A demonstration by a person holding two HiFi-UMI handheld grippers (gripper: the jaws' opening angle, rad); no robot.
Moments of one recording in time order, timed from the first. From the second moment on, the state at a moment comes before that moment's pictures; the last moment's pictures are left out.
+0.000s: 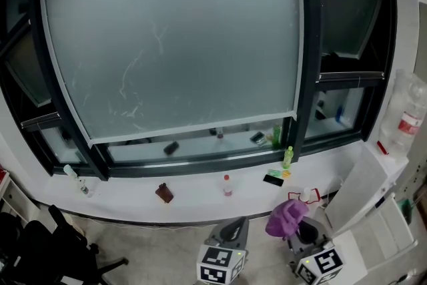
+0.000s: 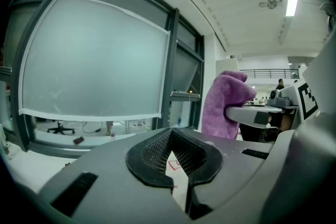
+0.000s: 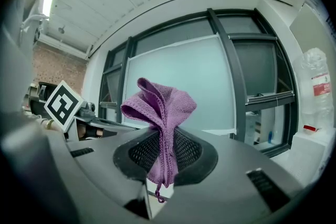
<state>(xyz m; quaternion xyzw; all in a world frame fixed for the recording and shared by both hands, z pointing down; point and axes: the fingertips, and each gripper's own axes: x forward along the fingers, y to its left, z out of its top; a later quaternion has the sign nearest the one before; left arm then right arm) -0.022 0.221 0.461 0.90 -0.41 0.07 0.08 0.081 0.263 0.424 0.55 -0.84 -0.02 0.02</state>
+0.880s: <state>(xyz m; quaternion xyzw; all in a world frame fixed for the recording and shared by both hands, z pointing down) -0.010 0.063 0.470 0.90 -0.42 0.06 0.08 0.096 0.120 0.431 0.56 -0.83 -0.02 0.04</state>
